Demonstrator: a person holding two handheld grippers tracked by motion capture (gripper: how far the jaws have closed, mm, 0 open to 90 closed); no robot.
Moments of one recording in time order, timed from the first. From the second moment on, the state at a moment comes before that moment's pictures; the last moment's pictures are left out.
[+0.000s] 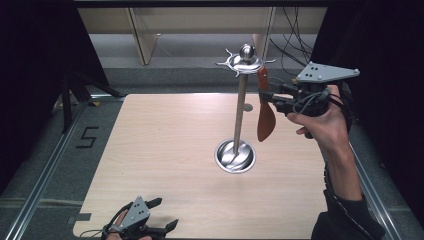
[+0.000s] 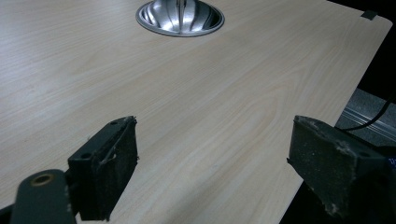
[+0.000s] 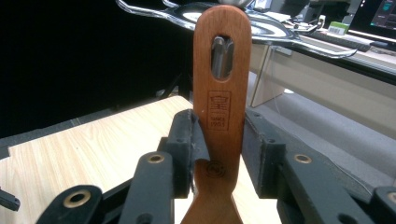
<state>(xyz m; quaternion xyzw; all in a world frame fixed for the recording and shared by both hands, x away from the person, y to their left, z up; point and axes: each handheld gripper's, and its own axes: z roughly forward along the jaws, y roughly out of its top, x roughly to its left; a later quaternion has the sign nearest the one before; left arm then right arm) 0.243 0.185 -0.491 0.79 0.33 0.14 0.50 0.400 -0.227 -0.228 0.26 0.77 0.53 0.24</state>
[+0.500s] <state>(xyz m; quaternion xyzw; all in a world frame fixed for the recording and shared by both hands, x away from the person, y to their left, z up) 0.243 0.185 -0.491 0.79 0.33 0.14 0.50 0.394 -0.231 -0.232 0.26 0.76 0.55 0.24</state>
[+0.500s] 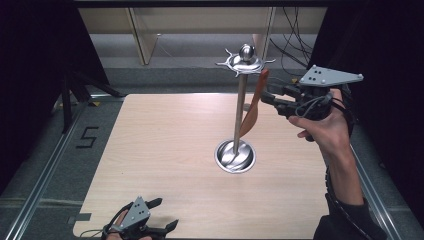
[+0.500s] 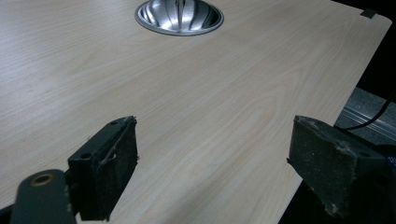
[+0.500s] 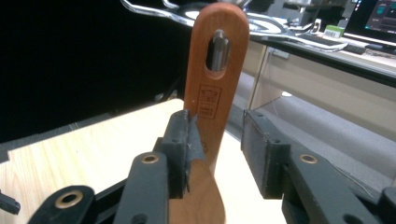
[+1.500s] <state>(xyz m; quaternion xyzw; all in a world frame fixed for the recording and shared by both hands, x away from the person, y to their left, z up) 0.243 0.186 -0.491 0.79 0.33 0.14 0.49 0.368 -0.263 -0.298 0.29 0.75 0.54 0.24</state>
